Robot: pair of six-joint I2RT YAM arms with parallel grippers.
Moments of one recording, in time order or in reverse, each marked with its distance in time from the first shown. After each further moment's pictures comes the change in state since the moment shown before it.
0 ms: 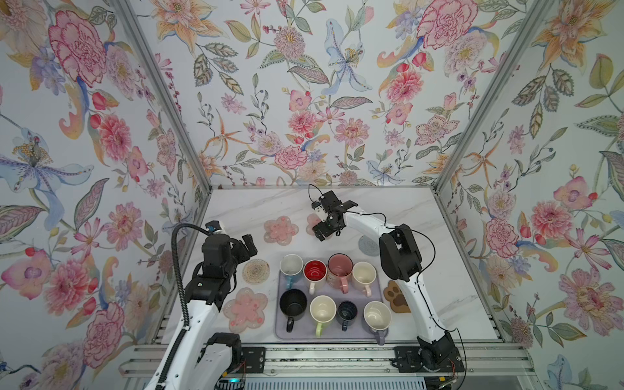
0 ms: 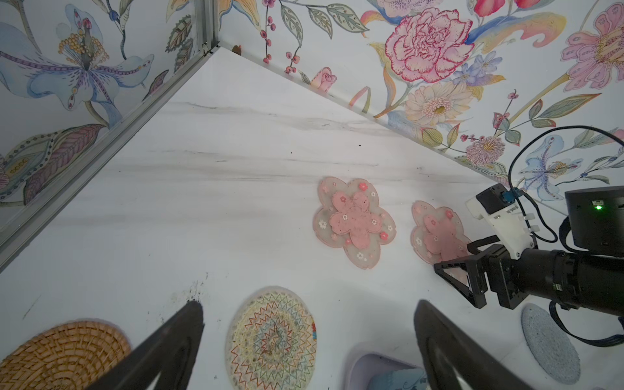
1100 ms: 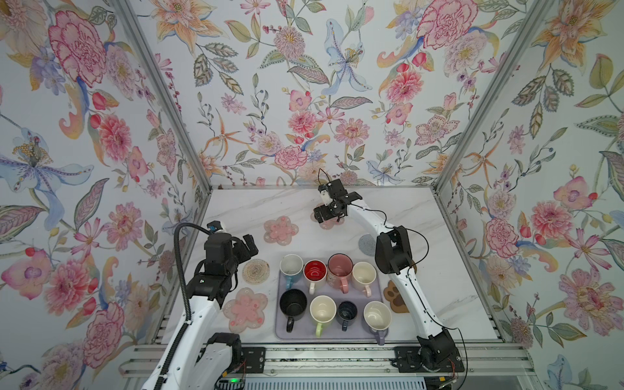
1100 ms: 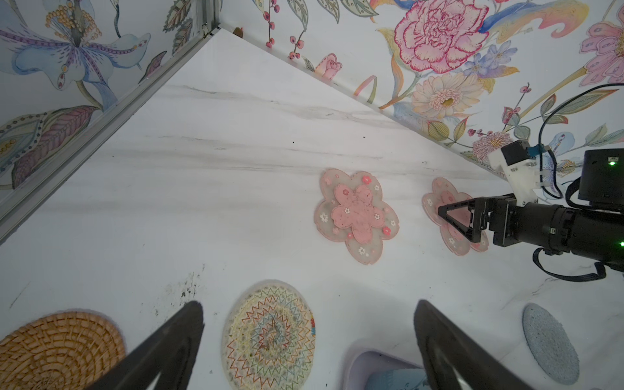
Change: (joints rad) left arm 0.000 0.047 0.000 0.000 0.011 -0.030; right arm -0.090 0.239 0.422 -0.008 -0.094 0.125
